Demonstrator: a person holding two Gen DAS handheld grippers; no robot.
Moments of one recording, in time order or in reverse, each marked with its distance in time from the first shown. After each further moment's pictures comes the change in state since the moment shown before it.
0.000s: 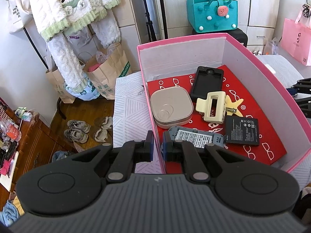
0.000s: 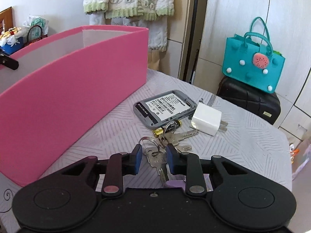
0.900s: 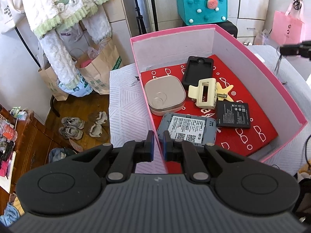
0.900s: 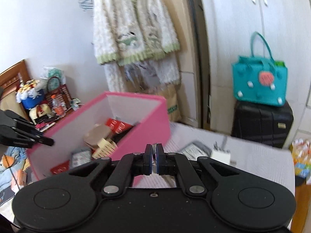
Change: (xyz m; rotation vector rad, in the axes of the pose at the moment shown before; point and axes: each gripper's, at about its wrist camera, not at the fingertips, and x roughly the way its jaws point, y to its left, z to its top) left arm -0.012 0.000 -0.011 0.030 0.041 -0.054; right arm -0.087 0.007 0.066 0.133 -0.200 0.168
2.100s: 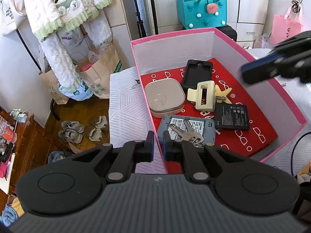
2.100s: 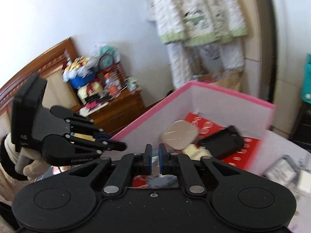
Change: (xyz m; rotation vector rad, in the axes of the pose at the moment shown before) left arm -0.001 0.001 -0.003 -0.004 -0.037 -0.001; right arm 0.045 0.086 0.024 -0.027 0.140 0.264
